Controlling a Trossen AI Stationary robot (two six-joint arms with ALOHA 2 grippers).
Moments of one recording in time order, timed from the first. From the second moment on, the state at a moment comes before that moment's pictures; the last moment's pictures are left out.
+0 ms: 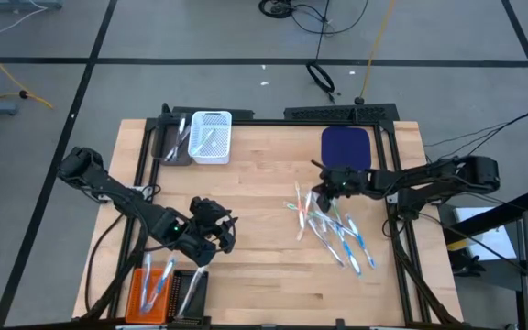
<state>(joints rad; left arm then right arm) -0.54 1.46 1.03 -0.57 -0.84 -1.10 -0.21 1.27 0.35 0.20 0.02 0.40</state>
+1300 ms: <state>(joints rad) -0.43 1.60 1.03 0.03 -0.64 -0.69 0.30 0.96 0.39 0.68 0.26 0.06</state>
